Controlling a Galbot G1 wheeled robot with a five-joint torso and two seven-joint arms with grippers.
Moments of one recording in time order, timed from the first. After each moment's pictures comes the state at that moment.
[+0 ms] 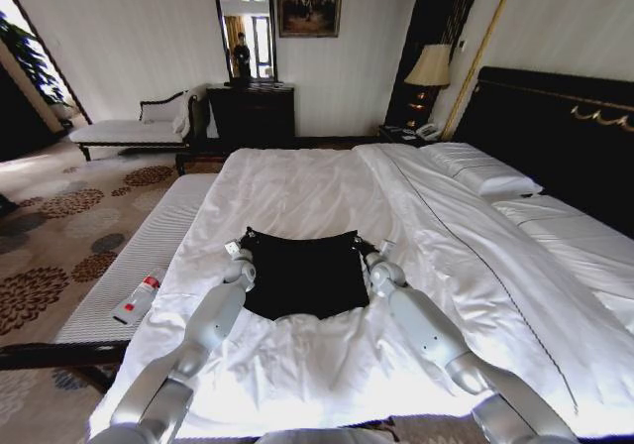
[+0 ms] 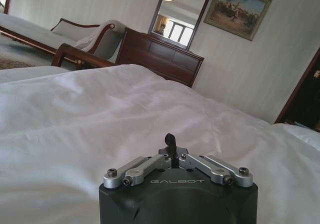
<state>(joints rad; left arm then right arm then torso) 0.55 -1.34 -0.13 -1.00 -0.80 -0.09 -0.25 -0.62 1.14 0.01 1.23 1.00 -0.08 0.24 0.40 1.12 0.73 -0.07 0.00</state>
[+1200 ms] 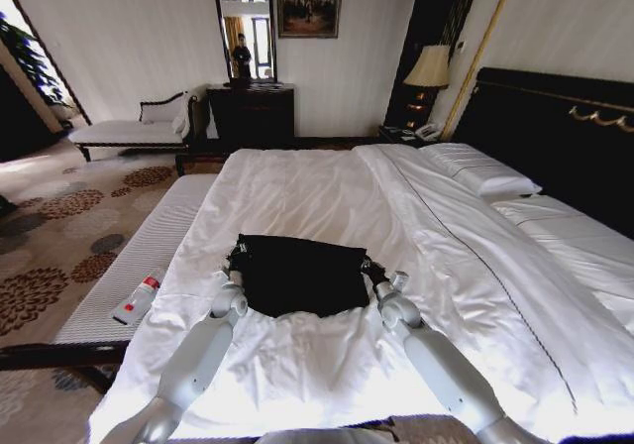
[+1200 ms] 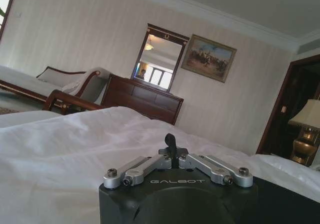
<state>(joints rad) 0.89 -1.23 -0.17 -1.35 -0.70 -0.31 -0.21 -0.98 1.08 0.14 1.49 0.77 0.04 0.20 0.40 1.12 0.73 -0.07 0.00</state>
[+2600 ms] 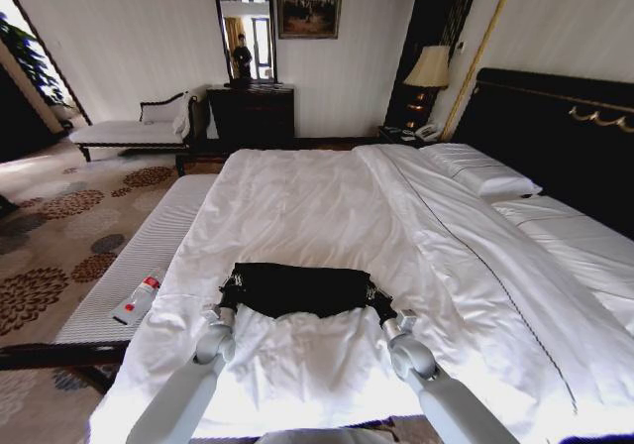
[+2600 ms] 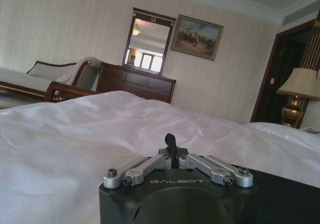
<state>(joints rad) 1.14 -1.16 -0.21 -1.50 -0.63 -0.32 -0.18 -1.25 1.06 0.20 1.65 0.60 0.12 0.18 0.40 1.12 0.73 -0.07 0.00</state>
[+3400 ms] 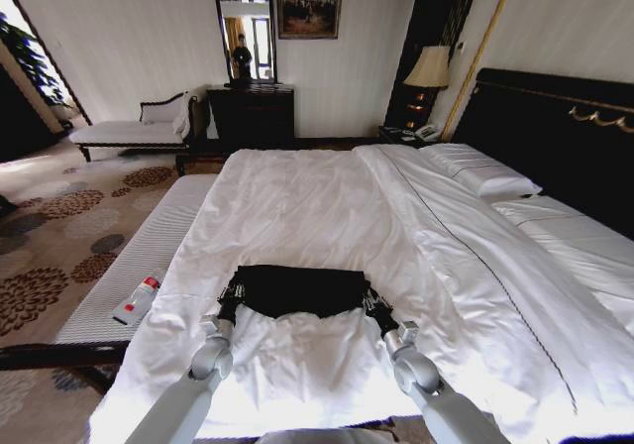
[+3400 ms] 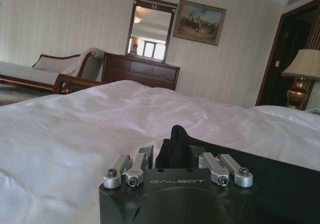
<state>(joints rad) 1.27 -1.12 -0.24 -1.60 -0.60 -0.28 -0.21 -1.36 1.07 0.24 1.69 0.55 0.16 0.14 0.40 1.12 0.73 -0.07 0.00</state>
